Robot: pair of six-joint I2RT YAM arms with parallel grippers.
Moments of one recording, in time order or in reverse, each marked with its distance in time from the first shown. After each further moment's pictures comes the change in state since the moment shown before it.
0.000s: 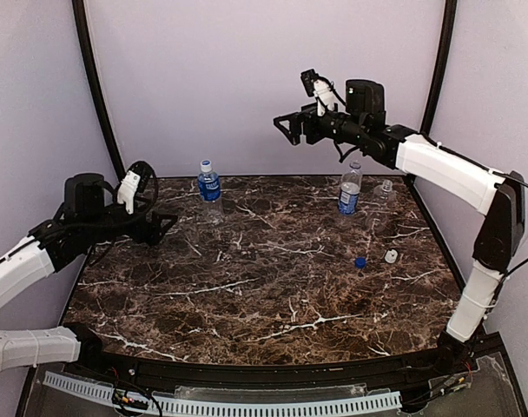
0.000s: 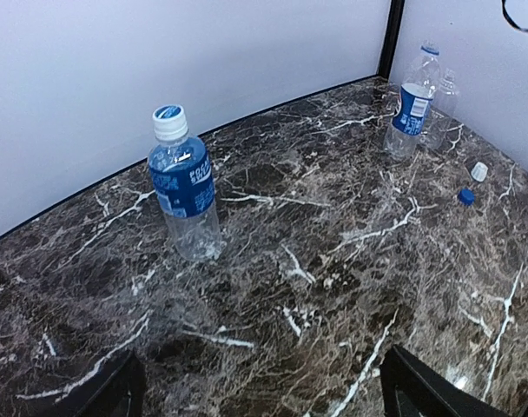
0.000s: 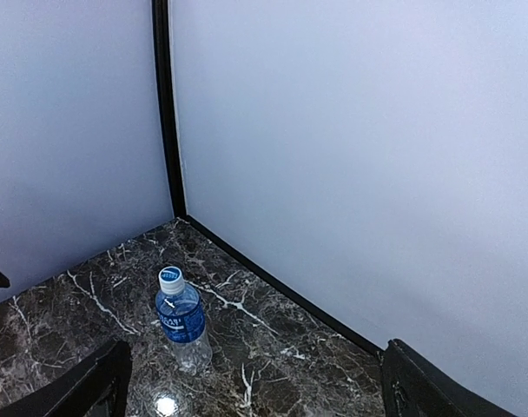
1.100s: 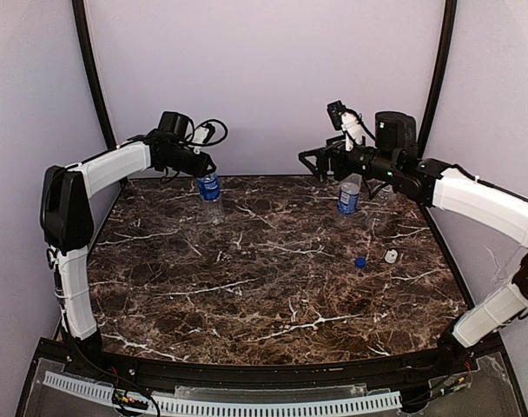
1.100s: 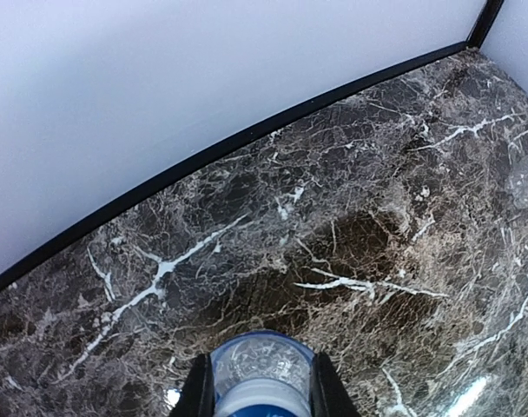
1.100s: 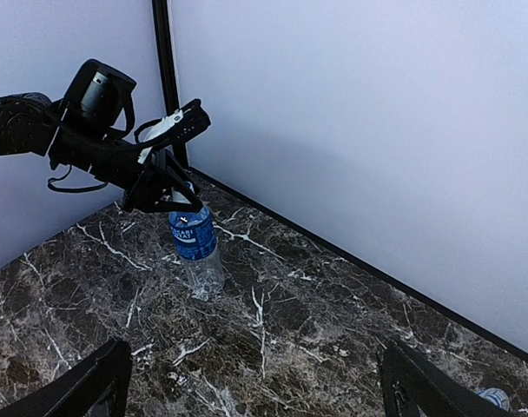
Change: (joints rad) left arm 0.064 1.178 1.126 -0.238 -0.025 0.023; right arm 0.015 -0.333 -0.468 0.039 0.039 0.028
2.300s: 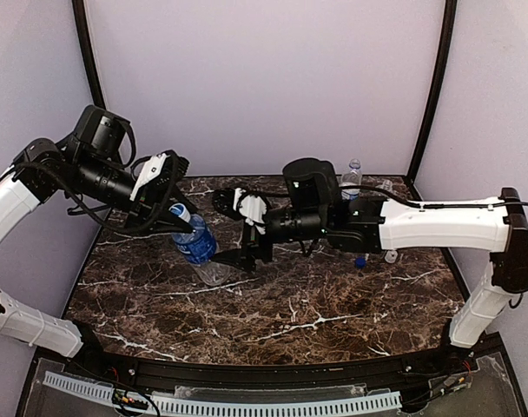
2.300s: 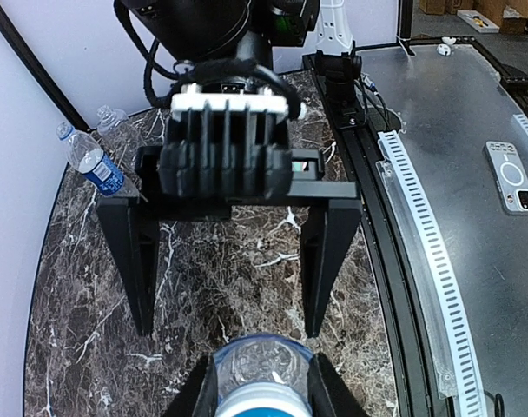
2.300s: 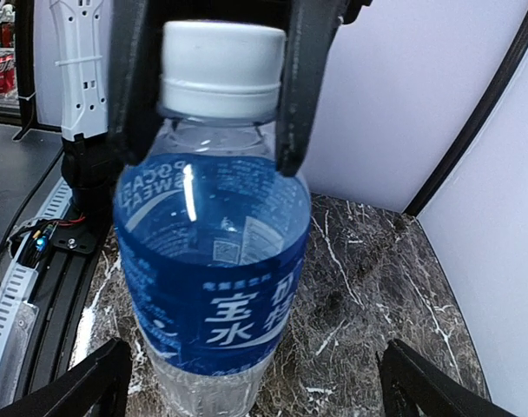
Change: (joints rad) left arm -0.362 -0.843 -0.351 -0.542 0.495 0.632; right arm 0.504 0.195 0.051 0.046 -0.150 -0.404
